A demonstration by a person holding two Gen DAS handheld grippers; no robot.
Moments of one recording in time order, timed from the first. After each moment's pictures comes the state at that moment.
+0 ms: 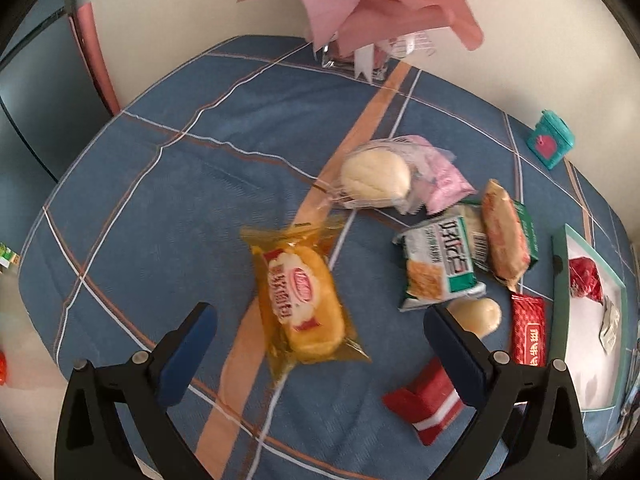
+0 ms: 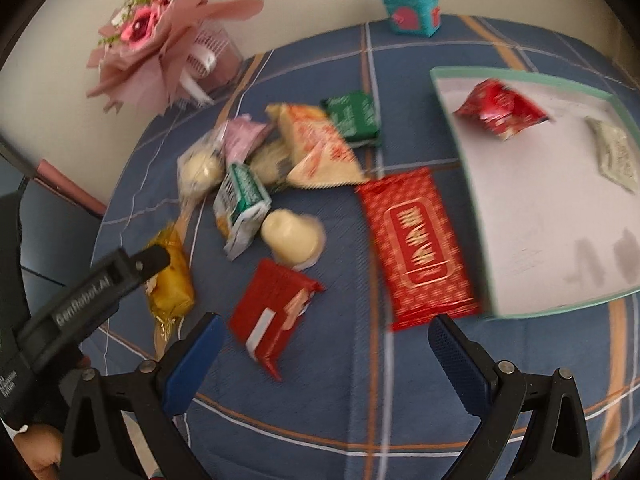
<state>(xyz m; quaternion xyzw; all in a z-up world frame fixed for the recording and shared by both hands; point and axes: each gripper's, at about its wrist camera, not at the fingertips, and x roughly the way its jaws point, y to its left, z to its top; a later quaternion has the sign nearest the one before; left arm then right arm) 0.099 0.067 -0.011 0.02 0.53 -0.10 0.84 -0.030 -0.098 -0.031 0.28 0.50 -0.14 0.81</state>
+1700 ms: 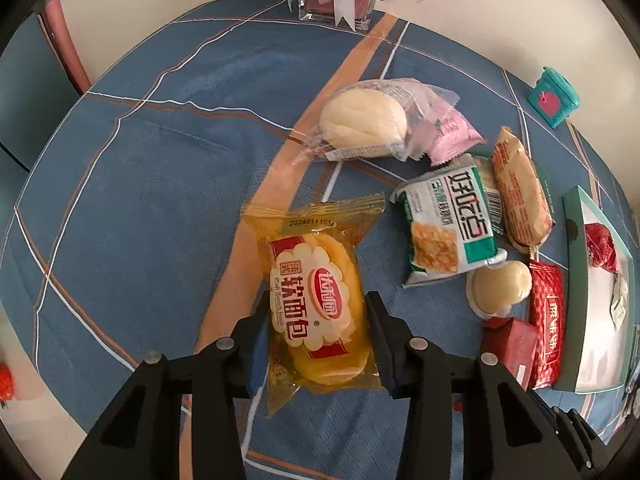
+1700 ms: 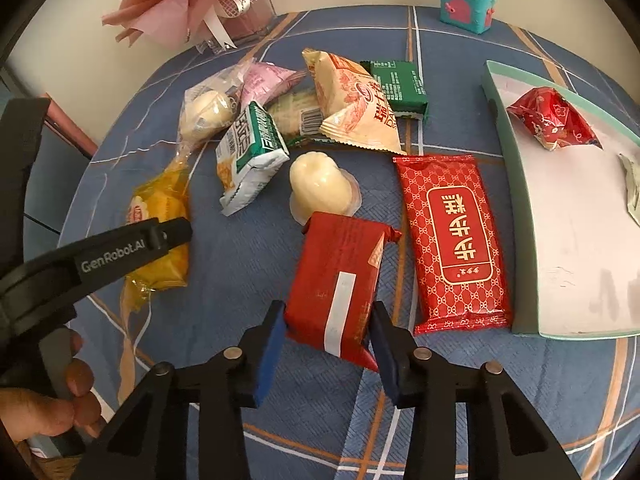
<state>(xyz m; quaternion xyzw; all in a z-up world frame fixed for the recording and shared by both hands) 0.109 0.051 -0.050 0.04 0.58 -0.12 0.80 0.010 -0.055 -0.069 0.20 0.54 -0.10 0.81</state>
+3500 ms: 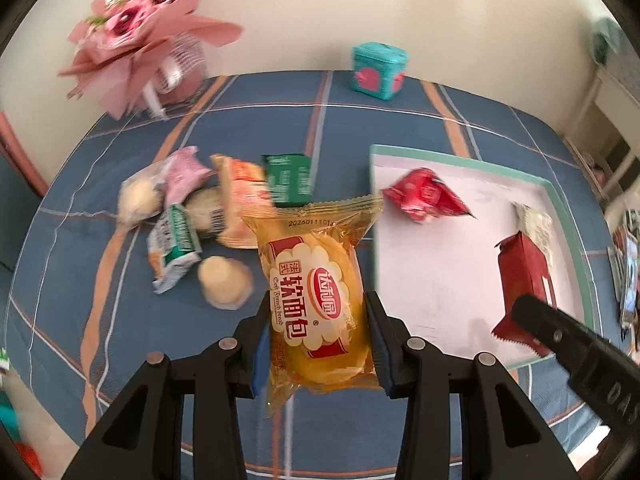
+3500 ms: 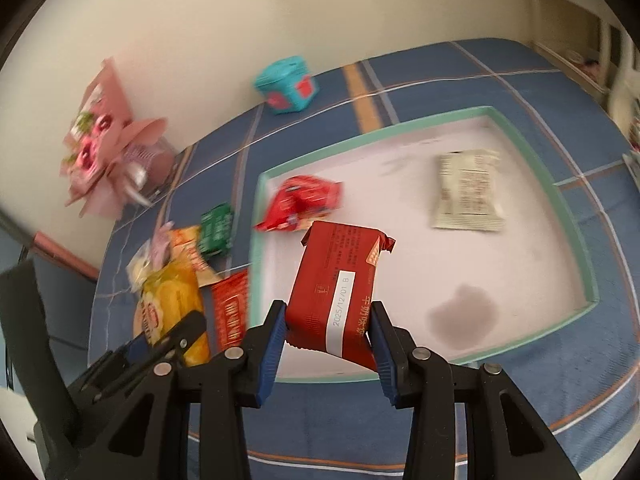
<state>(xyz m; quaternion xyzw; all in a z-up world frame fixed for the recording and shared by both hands) -0.021 -0.126 0.013 0.14 0.48 -0.24 0.83 -0.134 -0.263 0.013 0.33 0.42 -0.21 0.82</state>
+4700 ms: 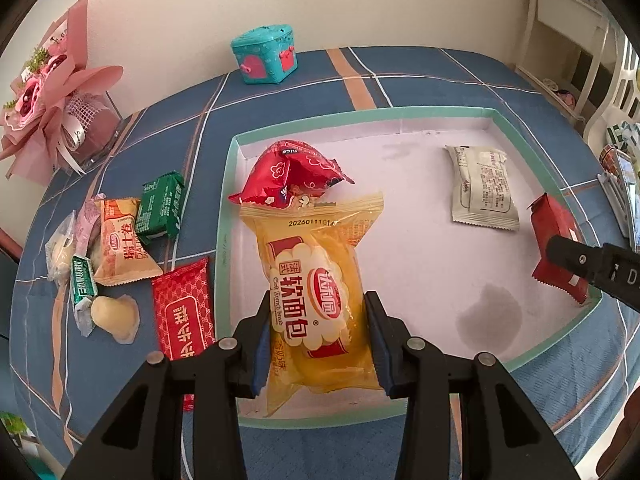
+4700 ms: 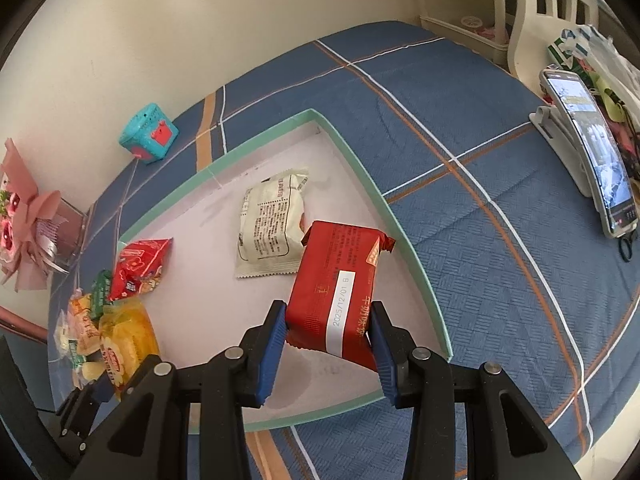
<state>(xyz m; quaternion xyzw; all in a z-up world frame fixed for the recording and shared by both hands) -0.064 -0.219 -0.029 0.23 0.46 -0.29 0.81 -0.193 -0.364 -0.025 0.35 0.42 -0.33 0.77</state>
